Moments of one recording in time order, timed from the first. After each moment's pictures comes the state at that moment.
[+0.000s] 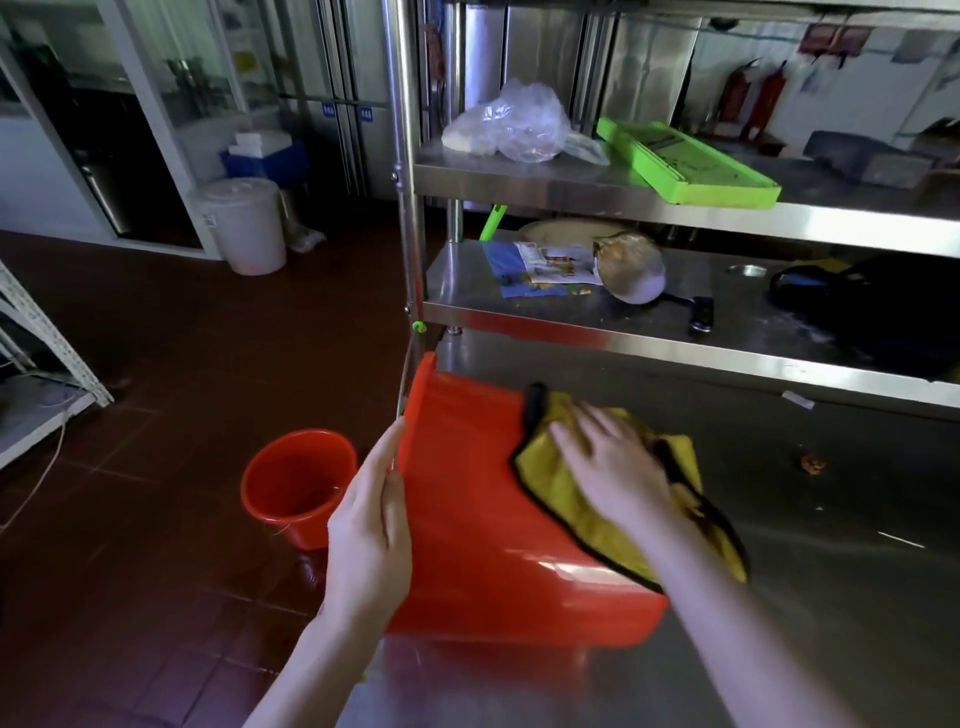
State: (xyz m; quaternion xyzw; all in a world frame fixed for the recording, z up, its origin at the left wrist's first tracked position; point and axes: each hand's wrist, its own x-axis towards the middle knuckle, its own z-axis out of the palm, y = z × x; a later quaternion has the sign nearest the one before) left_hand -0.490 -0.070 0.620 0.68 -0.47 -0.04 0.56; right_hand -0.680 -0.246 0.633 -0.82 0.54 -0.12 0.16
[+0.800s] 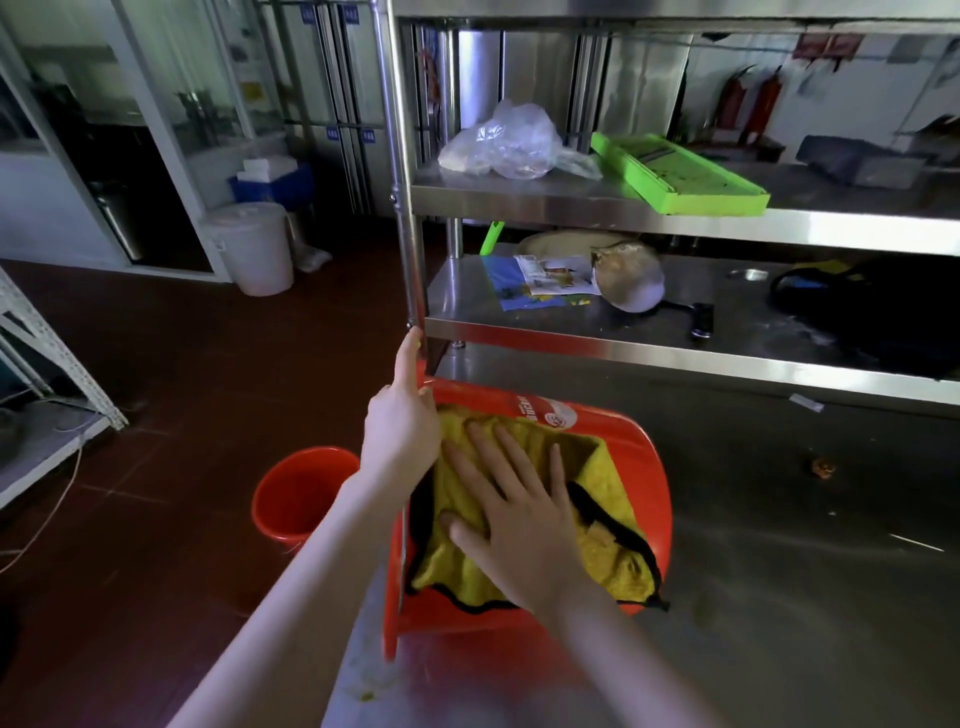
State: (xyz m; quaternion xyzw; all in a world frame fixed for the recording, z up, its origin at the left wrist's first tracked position) left_hand -0.469 -0.161 0.695 0.77 -0.45 -0.14 0.44; right_hand -0.623 -0.168 0.610 -0.90 0.37 -0.21 0.01
